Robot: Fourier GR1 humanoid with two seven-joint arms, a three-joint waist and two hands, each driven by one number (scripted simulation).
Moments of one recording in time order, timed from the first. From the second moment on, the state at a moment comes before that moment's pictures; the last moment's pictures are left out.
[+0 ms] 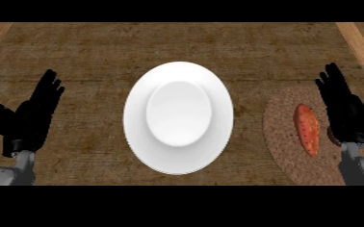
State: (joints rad) left arm -0.08 0.54 -0.16 -1.53 0.42 0.34 0.13; right arm -0.14 -0.48 0.08 -1.41 -0.44 -0.25 0.00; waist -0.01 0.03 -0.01
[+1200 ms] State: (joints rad) left arm -0.07 0.41 -0.32 -1.45 0.28 0.42 0.15; right arm -0.04 -0.87 0.00 -1.20 -0.27 0.50 -0.74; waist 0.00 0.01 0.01
